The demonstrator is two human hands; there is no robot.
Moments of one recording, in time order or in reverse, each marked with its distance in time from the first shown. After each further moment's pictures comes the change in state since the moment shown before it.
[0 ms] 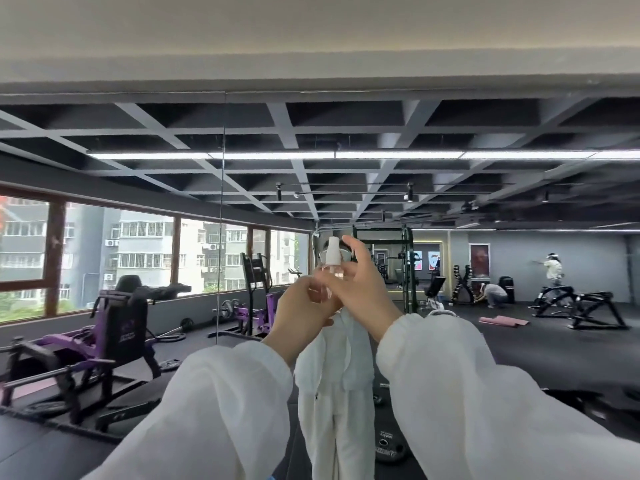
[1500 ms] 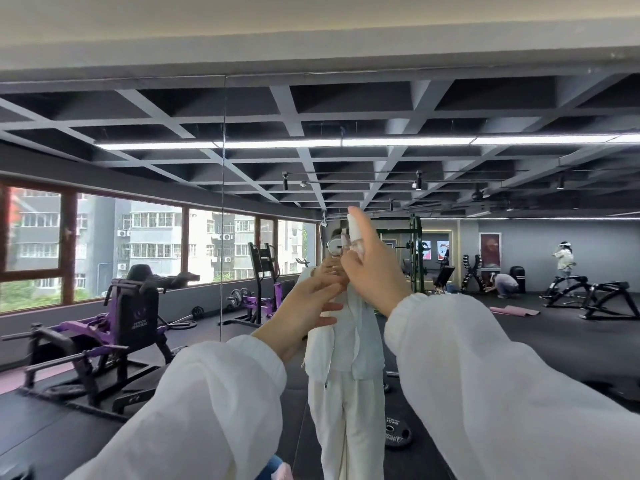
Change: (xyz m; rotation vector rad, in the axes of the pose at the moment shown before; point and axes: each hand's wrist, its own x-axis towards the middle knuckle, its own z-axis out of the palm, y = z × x) left_hand -0.001 -0.006 0.005 -0.269 -0.237 -0.194; right_hand 0.015 0.013 -0.023 -0.365 0.039 -0.219
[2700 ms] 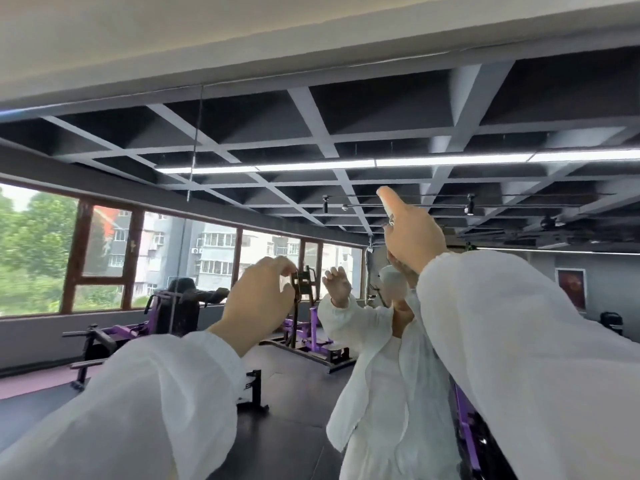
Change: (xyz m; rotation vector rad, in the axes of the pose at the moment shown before) left_hand 0.123 -0.021 0.087 1.087 0.583 0.278; right_hand 0.134 0.186 -0.110 -0.475 0.122 -0.196
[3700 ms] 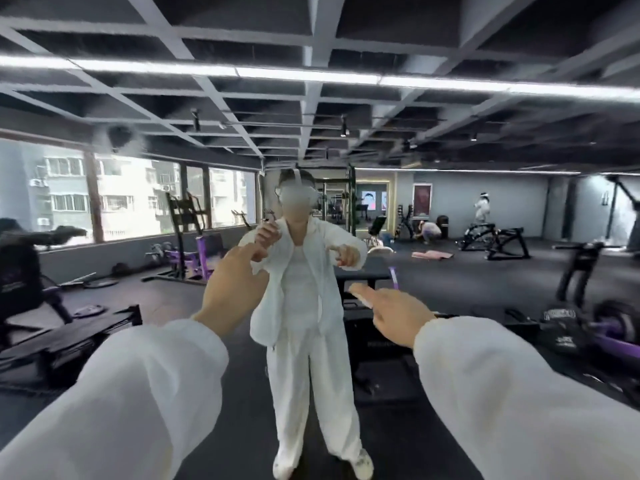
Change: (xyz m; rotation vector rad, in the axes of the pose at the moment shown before) left_hand -0.126 0.284 0.175 -0.312 -0.286 -0.026; right_hand -0.273 0.310 -0.195 -0.273 -0.797 0.129
